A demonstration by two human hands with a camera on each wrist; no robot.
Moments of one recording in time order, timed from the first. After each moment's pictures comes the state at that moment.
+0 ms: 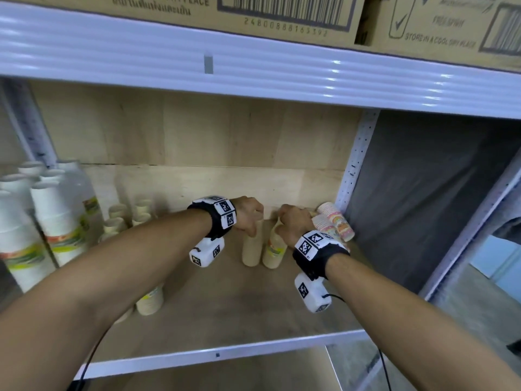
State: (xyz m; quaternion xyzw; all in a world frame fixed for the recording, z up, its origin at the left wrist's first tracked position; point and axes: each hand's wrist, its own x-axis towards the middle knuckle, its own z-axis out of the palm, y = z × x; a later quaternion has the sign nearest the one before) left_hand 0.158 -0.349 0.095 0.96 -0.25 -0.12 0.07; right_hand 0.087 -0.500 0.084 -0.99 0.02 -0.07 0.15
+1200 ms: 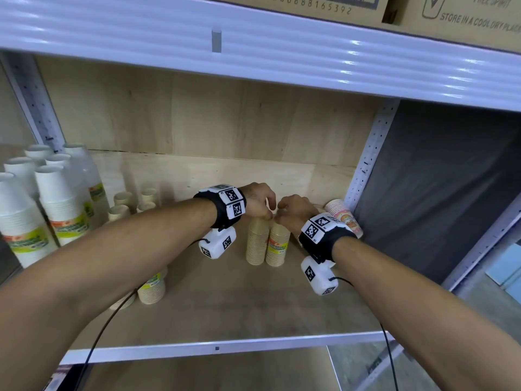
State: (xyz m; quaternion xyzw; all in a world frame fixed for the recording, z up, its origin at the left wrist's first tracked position) left_hand 0.152 -0.359 0.109 0.96 -0.24 -0.08 0.15; right_hand 0.125 -0.502 0.079 -0.99 -0.02 -0.03 0.16
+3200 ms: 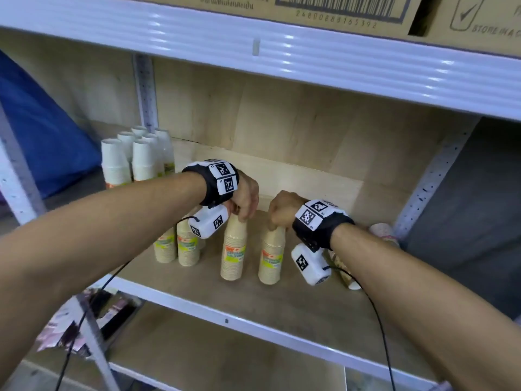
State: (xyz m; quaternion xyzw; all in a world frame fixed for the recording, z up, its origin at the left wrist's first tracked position) left_hand 0.079 -0.286 0.154 0.97 -0.05 -0.23 0.06; right_hand 0.086 -0.426 0.120 -0.97 -0.17 0.10 0.11
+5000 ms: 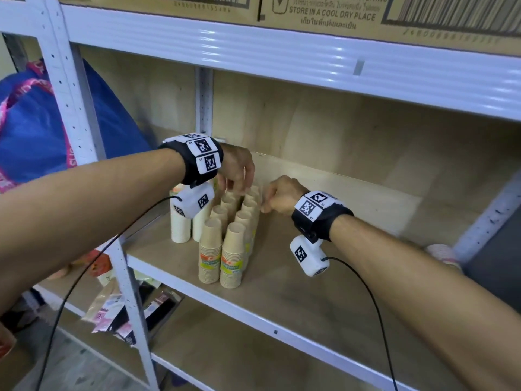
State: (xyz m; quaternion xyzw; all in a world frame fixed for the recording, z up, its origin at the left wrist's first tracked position) left_hand 0.044 -0.145 0.196 0.98 0.02 -0.13 0.14; right_hand 0.068 -0.315 0.145 -0.94 -0.25 0.07 0.22
